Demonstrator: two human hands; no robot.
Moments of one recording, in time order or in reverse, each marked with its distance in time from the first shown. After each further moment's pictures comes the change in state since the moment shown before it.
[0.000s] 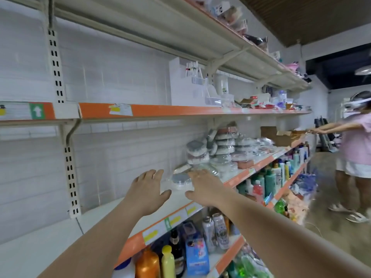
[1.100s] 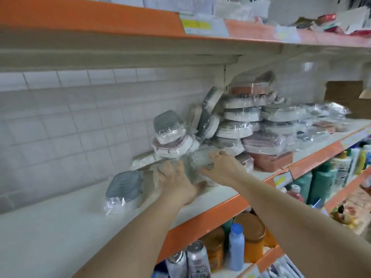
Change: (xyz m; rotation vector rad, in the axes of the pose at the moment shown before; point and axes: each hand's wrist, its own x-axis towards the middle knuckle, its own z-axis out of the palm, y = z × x) left_hand 0.407 0.172 0.251 -0.205 -0.170 -0.532; right_hand 0.342 0.357 0.112 0.189 -0.131 0.055
